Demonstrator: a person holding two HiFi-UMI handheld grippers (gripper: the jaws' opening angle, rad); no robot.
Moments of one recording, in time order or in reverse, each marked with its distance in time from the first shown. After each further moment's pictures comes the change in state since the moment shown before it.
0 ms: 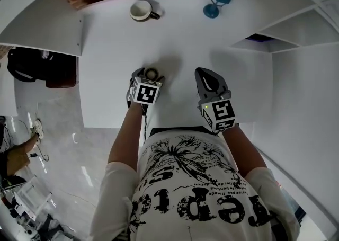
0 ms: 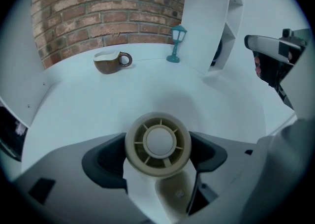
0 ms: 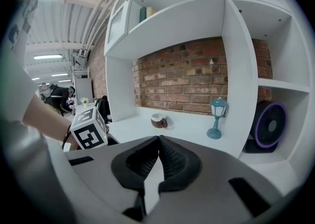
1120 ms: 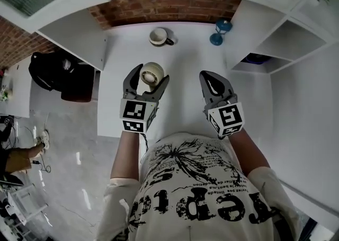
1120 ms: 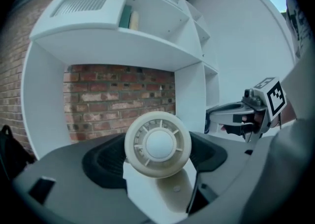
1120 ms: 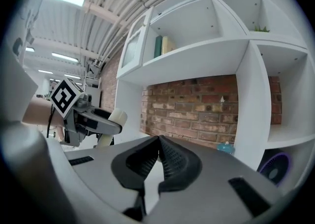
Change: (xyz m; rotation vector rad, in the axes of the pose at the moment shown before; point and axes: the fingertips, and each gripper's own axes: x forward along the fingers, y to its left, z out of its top) left arm -0.252 -0.003 0.141 0.124 -0.738 0.080; right arm -0.039 0.035 0.120 -0.129 -0.244 0.041
